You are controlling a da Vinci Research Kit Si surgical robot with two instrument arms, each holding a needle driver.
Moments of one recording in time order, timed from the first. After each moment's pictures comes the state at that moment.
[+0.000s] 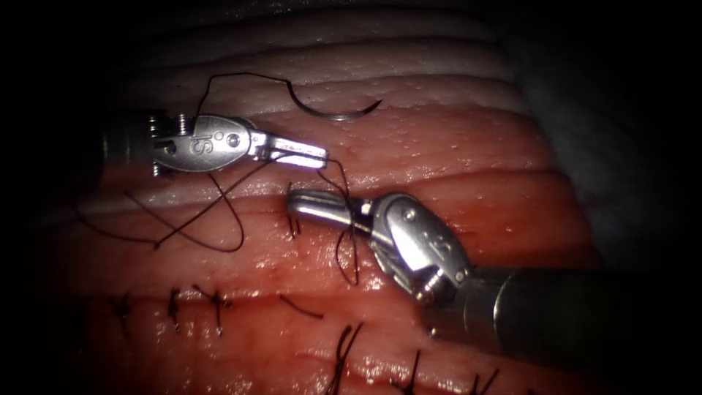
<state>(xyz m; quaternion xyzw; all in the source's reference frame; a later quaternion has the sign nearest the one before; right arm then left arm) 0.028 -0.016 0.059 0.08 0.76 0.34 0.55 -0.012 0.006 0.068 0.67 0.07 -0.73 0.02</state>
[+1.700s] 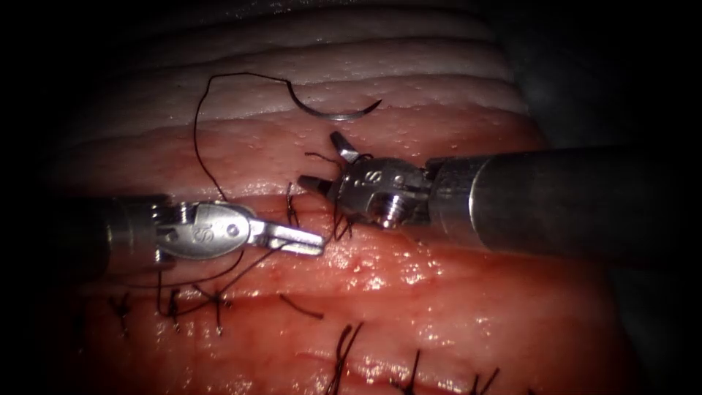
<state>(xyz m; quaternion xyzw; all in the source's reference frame) 0.033 -0.014 0.064 -0.09 0.24 0.36 0.90 -0.013 -0.002 0.068 0.67 0.09 -0.73 0.01</state>
